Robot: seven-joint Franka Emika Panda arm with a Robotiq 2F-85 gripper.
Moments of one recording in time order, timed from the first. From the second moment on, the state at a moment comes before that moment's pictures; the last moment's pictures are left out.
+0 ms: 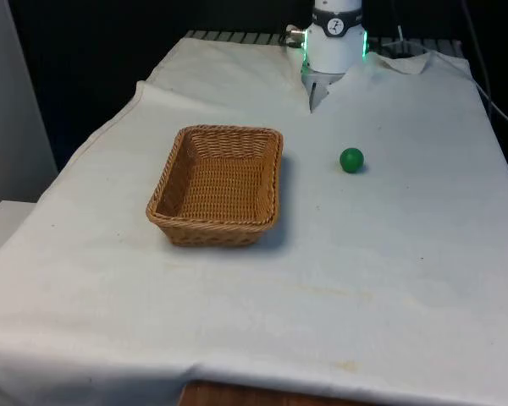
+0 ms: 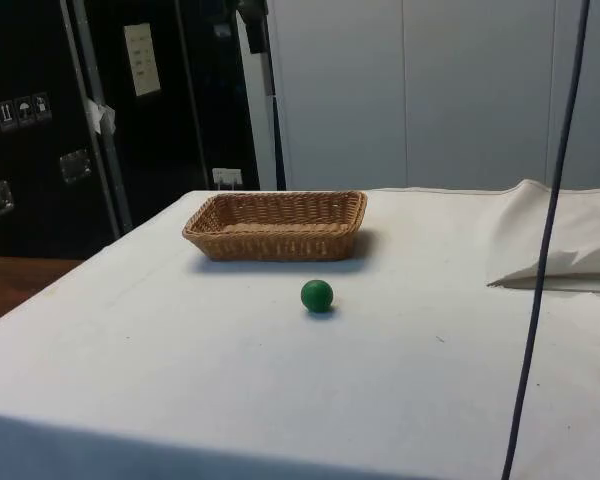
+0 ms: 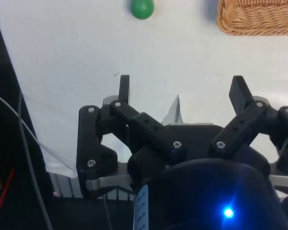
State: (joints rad) arm 0.48 0.04 -0.49 -1.87 0.05 1.84 -0.06
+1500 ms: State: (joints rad) arm 0.48 -0.15 -0.43 -2.21 -0.01 2.05 0.02
